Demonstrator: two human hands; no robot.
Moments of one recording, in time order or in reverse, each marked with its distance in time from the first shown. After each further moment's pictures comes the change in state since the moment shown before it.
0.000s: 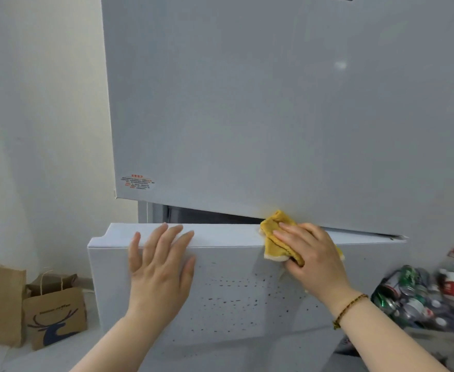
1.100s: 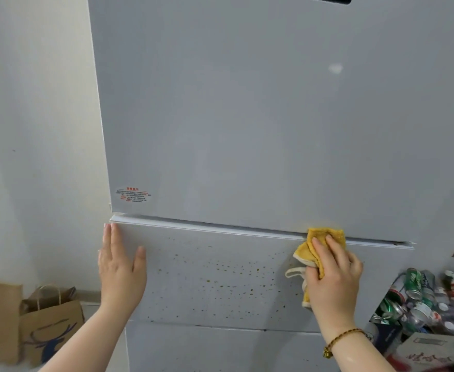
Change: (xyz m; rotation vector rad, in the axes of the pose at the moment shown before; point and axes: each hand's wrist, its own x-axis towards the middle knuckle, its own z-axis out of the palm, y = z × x) left_hand 0.024 -0.050 0.018 -0.369 -0.071 -0.602; right_hand -0.023 -0.011 0.021 -0.104 0.267 0.605
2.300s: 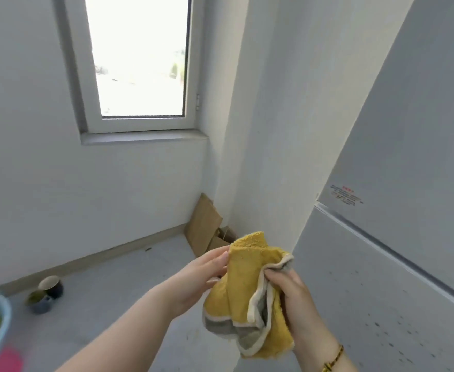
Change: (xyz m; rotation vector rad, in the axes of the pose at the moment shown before) left_hand -0.102 -0.024 -0.142 -0.595 -0.207 -0.631; right_hand -0.068 -0.222 0.019 1.466 -1.754 0.593
